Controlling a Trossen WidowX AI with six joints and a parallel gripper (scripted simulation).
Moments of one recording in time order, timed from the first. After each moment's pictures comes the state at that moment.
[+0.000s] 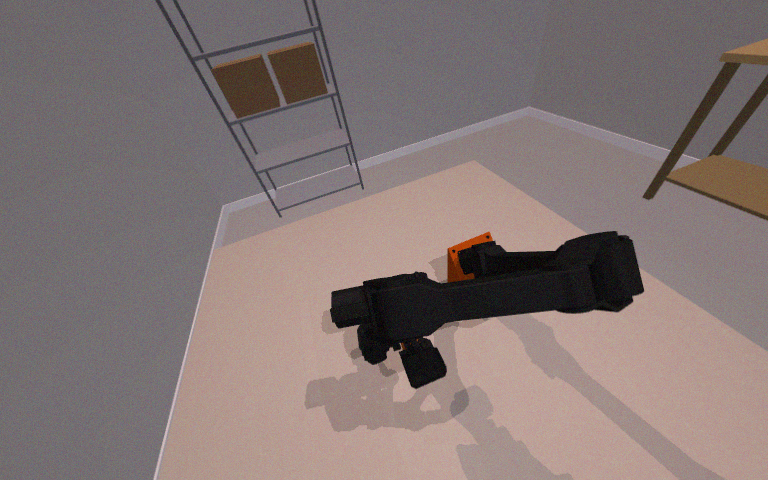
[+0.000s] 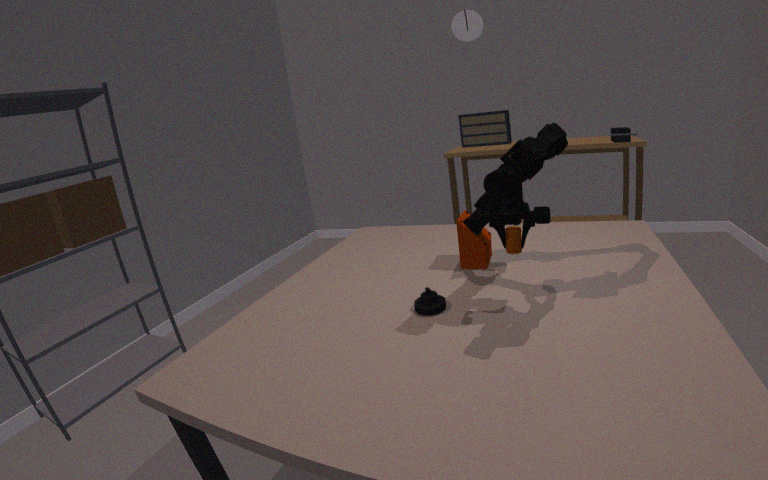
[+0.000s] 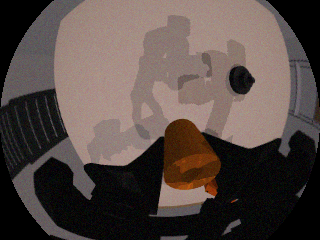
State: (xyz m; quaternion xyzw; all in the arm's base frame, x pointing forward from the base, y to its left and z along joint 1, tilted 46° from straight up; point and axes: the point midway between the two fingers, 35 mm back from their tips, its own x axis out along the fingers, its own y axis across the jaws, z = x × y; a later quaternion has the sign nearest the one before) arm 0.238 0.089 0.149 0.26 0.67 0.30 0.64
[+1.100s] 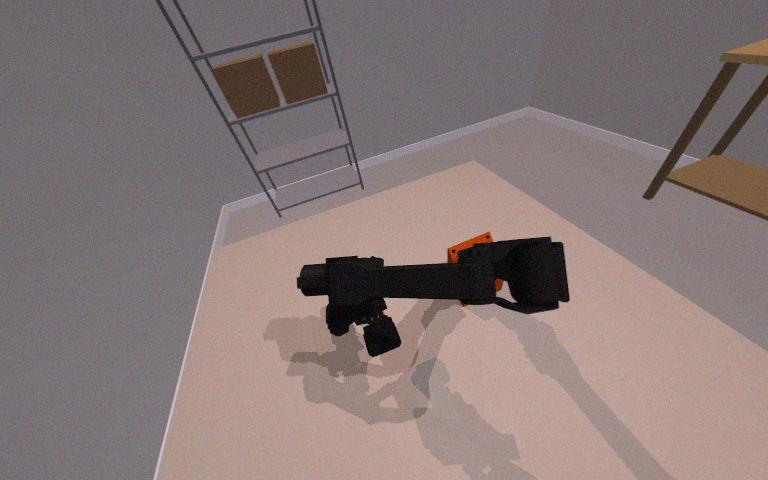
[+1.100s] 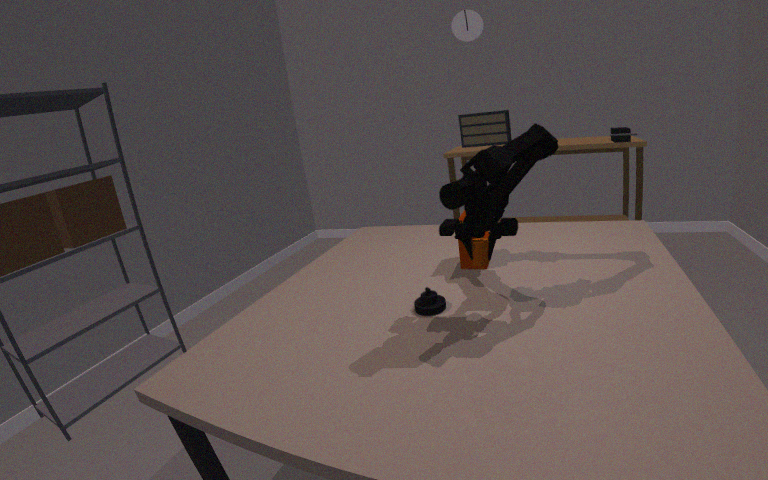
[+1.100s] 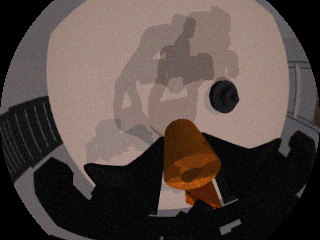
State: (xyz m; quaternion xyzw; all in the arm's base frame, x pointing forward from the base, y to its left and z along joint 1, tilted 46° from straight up) arm 0.289 0.047 0.083 0.26 0.67 0.29 0.64
